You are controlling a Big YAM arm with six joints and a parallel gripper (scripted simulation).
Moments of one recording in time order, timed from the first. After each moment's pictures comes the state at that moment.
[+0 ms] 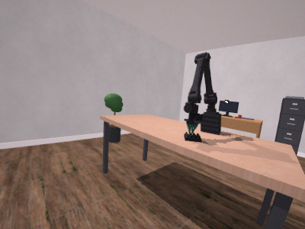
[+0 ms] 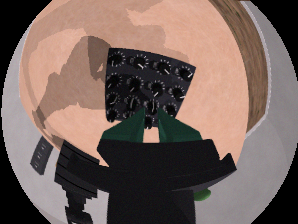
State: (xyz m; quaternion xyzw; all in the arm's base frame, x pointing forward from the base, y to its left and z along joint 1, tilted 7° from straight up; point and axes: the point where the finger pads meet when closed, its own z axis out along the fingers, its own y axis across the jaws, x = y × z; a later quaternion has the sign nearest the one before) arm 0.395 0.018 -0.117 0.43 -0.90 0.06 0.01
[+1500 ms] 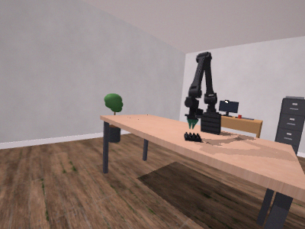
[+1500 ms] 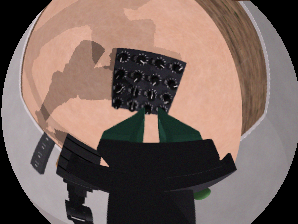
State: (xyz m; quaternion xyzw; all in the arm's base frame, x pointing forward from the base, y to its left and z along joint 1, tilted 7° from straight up) arm 0.394 0.022 -0.083 0.43 -0.90 0.06 0.01
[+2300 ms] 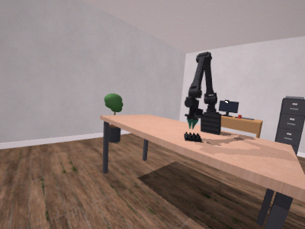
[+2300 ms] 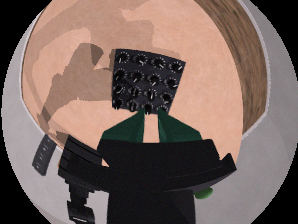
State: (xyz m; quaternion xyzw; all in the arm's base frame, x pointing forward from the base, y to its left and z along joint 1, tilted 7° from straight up) arm 0.394 0.022 -0.083 0.42 -0.90 0.06 0.01
